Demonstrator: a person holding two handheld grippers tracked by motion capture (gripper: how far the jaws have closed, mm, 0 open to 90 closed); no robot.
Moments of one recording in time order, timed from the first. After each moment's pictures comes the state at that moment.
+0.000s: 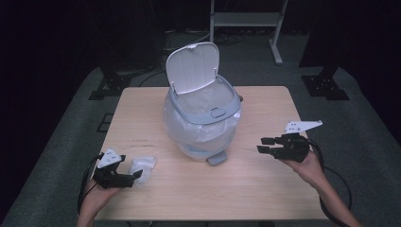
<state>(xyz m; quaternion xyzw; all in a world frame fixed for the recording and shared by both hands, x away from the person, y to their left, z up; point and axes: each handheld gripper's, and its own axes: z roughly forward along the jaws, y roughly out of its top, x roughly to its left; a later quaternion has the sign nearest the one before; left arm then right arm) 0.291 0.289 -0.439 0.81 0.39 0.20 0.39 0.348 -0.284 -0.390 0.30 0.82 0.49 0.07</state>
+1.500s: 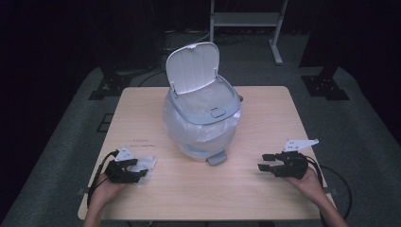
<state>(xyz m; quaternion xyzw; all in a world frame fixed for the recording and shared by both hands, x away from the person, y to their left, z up) 0.322 0.275 -0.468 0.85 0.38 0.16 0.33 0.327 -0.294 -0.447 0.31 0.82 0.47 0.04</state>
